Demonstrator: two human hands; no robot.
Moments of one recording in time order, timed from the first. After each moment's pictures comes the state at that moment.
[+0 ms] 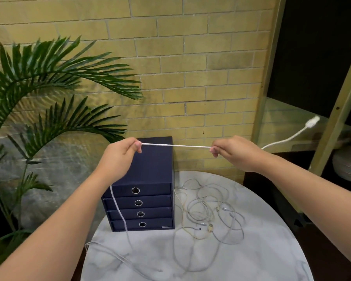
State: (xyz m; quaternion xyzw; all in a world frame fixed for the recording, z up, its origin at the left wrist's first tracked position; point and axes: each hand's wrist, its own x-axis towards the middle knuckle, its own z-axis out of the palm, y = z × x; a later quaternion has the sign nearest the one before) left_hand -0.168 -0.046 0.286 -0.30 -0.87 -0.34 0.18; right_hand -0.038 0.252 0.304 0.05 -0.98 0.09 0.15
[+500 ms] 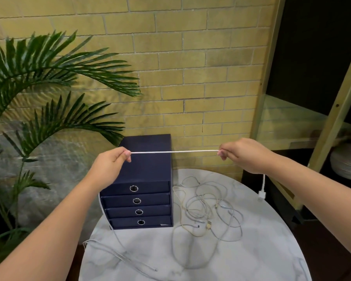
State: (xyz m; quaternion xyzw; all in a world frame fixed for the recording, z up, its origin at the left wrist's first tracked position) left_hand -0.182 -0.067 0.259 -0.27 -0.89 -0.35 0.12; right_hand -0.026 0.264 0.300 0.02 -0.99 0.02 0.11
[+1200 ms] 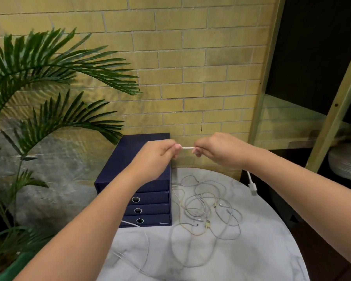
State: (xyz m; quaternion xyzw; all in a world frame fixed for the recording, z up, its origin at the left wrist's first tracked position) left_hand -0.124 0.015 0.290 -0.41 -0.84 -0.34 0.08; right_hand -0.041 0.214 0.321 0.10 -0.99 0.02 0.11
